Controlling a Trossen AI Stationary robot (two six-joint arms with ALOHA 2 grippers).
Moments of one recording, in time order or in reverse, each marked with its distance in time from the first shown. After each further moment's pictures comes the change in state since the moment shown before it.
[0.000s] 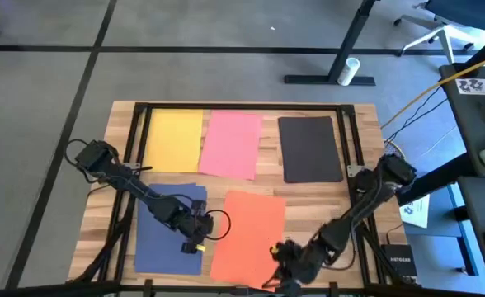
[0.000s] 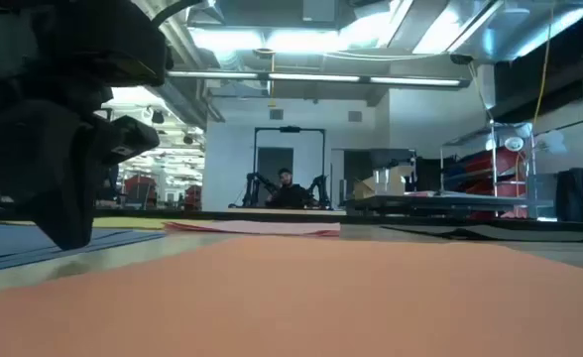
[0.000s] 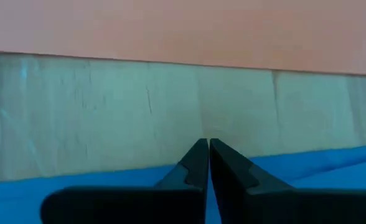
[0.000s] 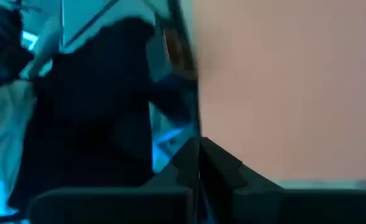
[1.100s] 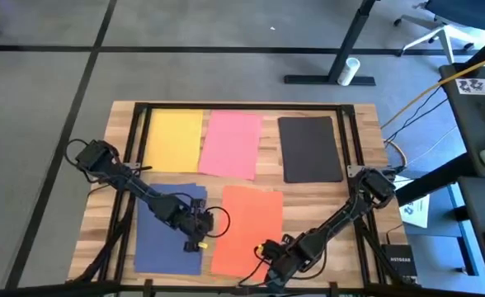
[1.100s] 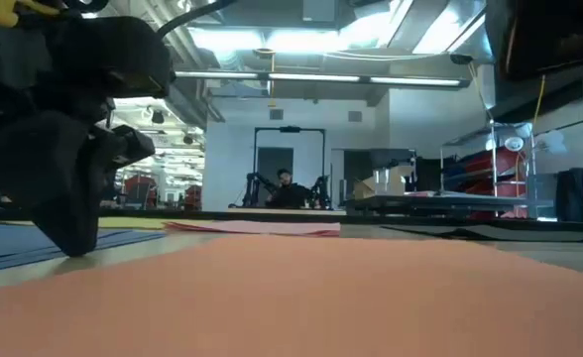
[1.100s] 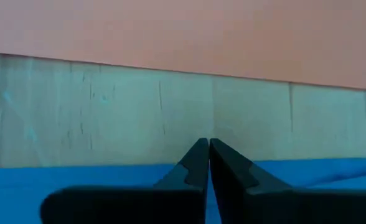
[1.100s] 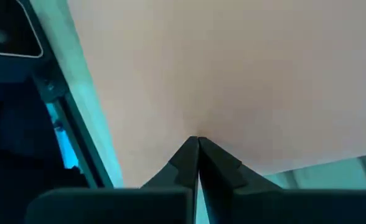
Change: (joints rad) left arm 0.005 0.001 -0.022 0.022 -0.002 -0.056; right arm -0.078 0.206 0.192 -0.368 -0.026 0.041
